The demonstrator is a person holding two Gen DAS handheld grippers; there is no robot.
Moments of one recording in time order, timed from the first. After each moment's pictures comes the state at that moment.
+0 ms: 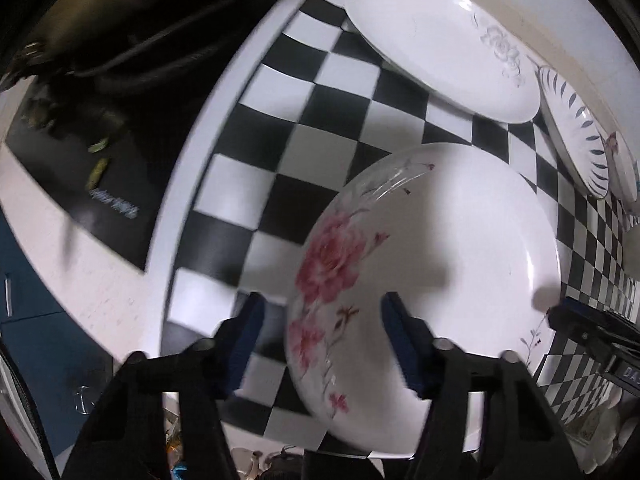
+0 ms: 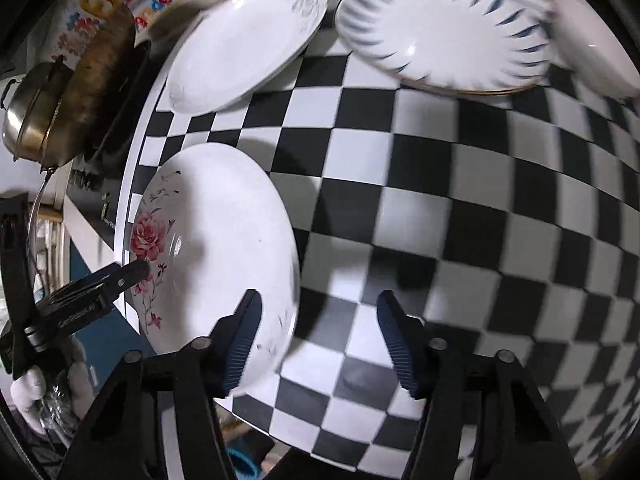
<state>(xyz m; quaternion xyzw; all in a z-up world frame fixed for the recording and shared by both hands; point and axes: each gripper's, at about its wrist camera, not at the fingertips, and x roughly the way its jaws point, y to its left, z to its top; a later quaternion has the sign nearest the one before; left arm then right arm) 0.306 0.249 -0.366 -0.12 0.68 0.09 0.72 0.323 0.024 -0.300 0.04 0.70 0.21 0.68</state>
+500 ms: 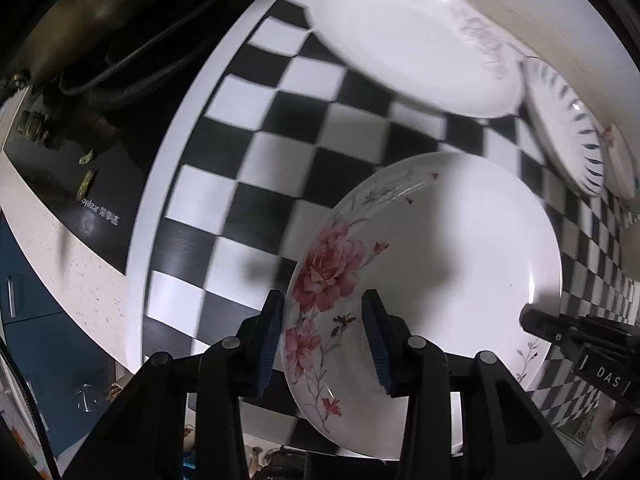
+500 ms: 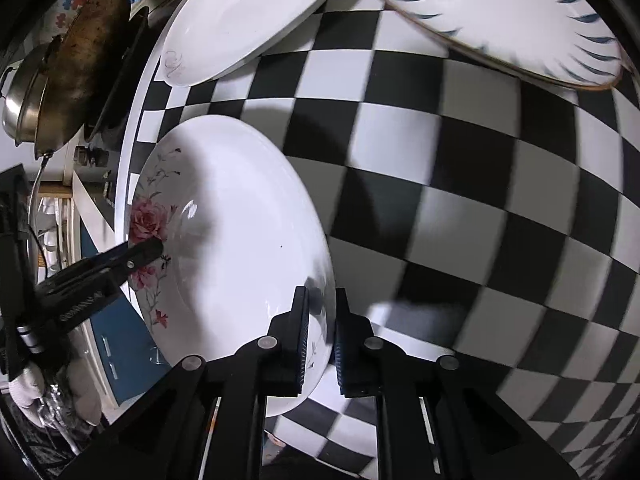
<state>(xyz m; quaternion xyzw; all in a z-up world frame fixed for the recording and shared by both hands) 0.290 0.209 -0.335 -0.12 0.67 0.09 0.72 0.337 0.038 -0.325 0.04 0.74 0.24 0.63</state>
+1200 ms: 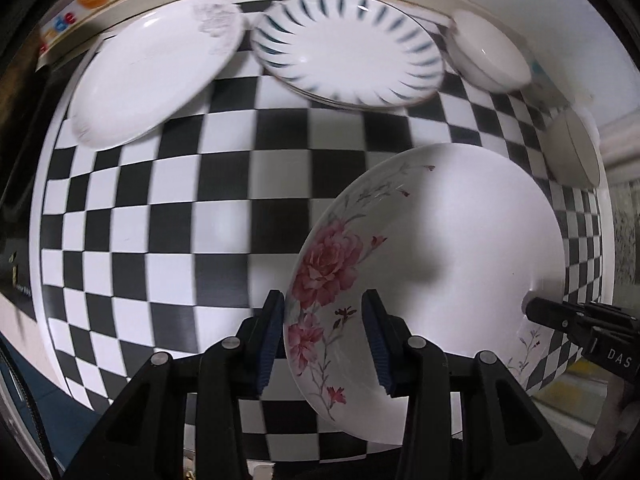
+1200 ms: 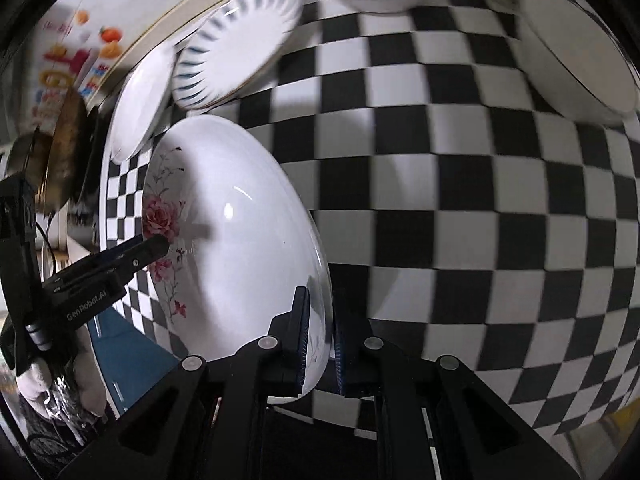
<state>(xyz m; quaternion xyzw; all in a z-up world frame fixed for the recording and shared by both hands) 0.278 0.057 -0.287 -0.04 0.67 -0.06 0.74 0.310 -0.181 -0.278 0.12 0.72 0.14 0.67</state>
